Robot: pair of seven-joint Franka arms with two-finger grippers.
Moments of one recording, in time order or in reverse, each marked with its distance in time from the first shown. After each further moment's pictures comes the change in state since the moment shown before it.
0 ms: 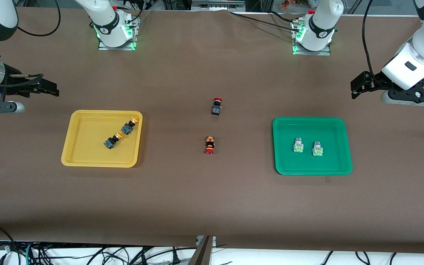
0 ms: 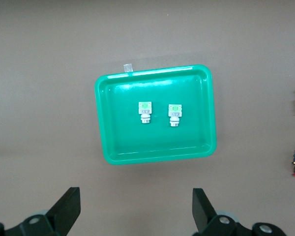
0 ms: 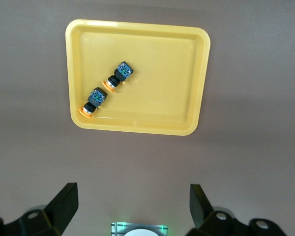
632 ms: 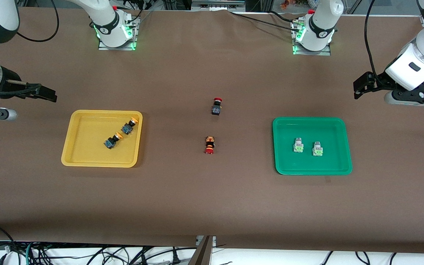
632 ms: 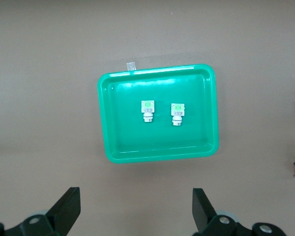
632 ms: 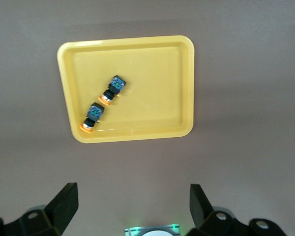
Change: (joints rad) left arm 0.012 0.000 0.000 0.000 0.000 -0.005 0.000; right arm 0.484 0.083 -0.509 0.112 0.036 -0.038 0.090
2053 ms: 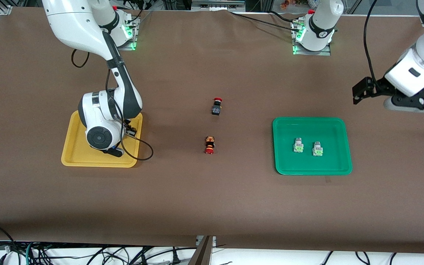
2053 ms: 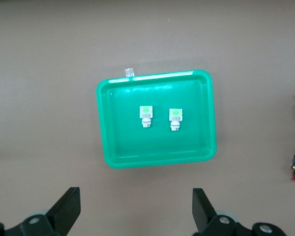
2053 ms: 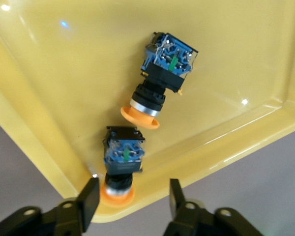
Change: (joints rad) left arm 0.004 0.007 -0.005 0.022 0.000 -0.001 0.000; right arm 0.045 0.466 0.214 -0.136 0.043 0.300 0.511
